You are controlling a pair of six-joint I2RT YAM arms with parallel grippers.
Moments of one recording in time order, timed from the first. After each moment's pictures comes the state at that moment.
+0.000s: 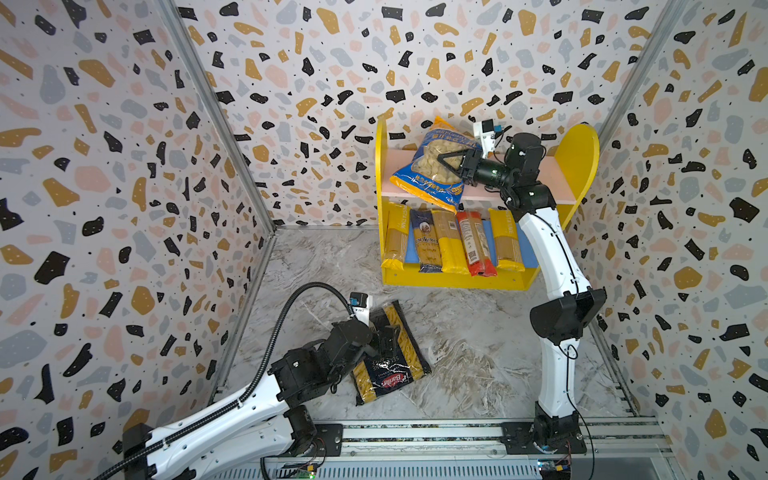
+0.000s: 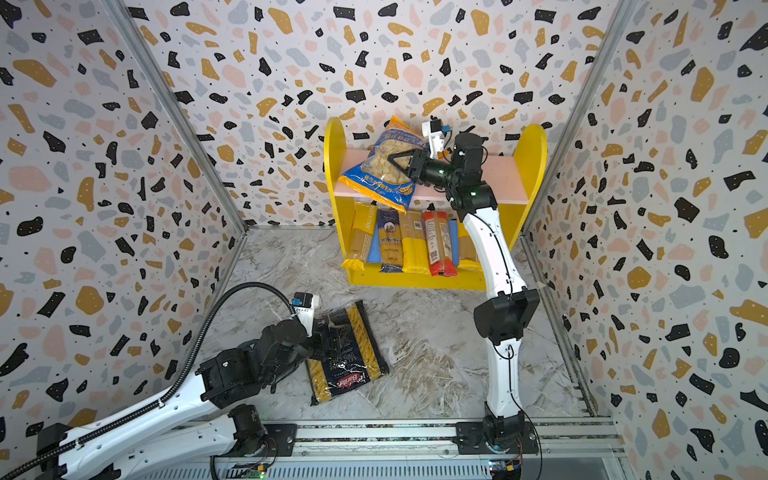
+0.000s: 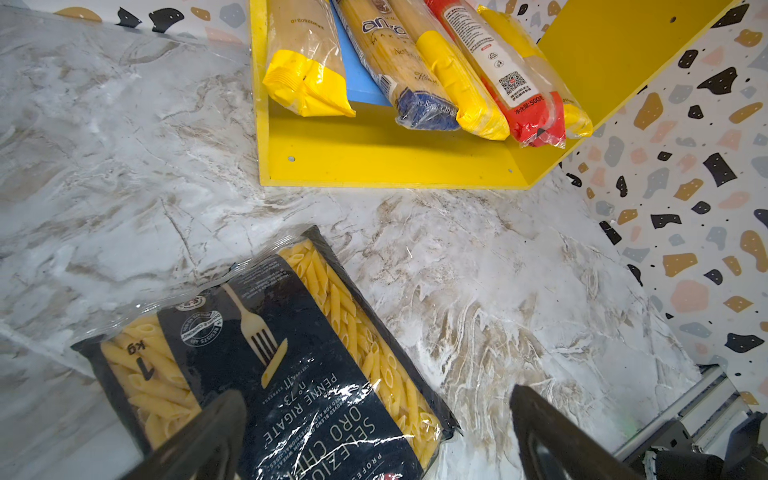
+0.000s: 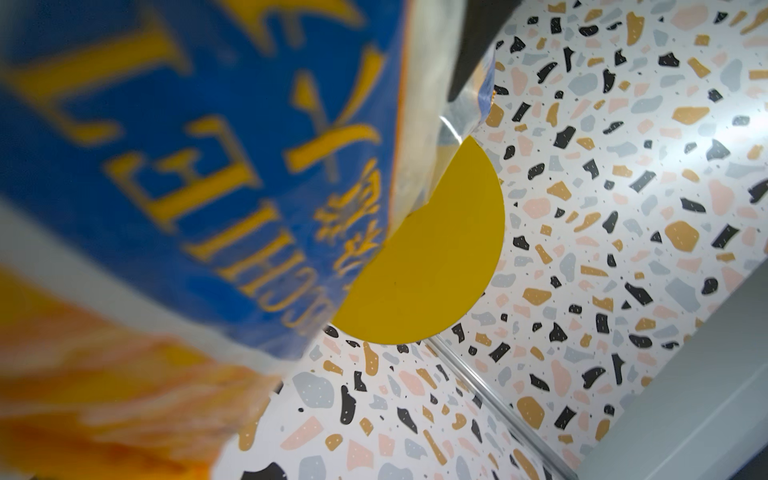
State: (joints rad) left arm -0.98 0.81 0.73 -0.51 -0.35 -0.64; right arm 0.29 2.14 2.52 -0.34 -0.87 0.77
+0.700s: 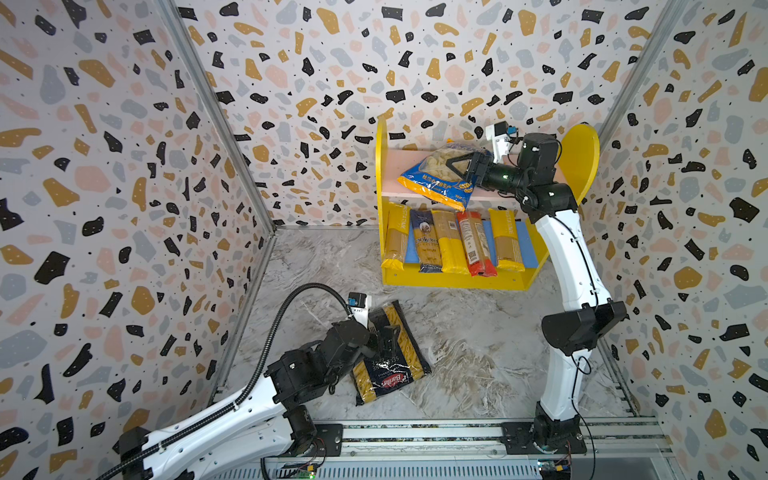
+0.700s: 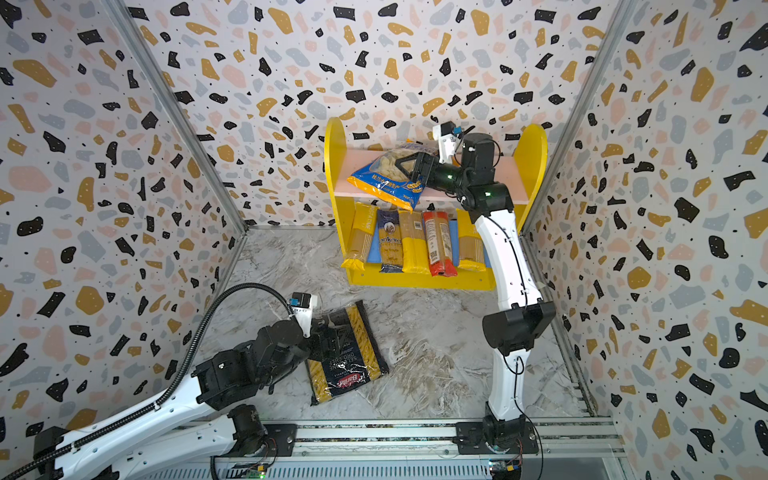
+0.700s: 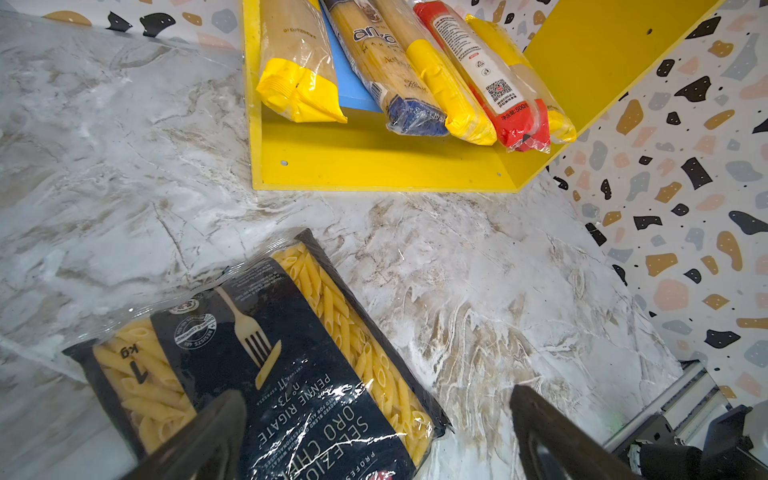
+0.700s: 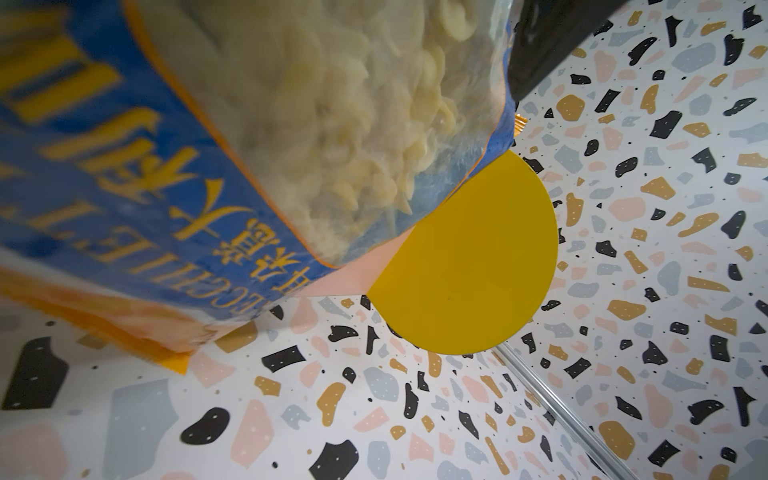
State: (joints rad) left arm -0.98 0.78 0.73 -0.50 -0.34 -0.63; right arm 0.26 2.00 2.46 -0.63 -0.67 0.52
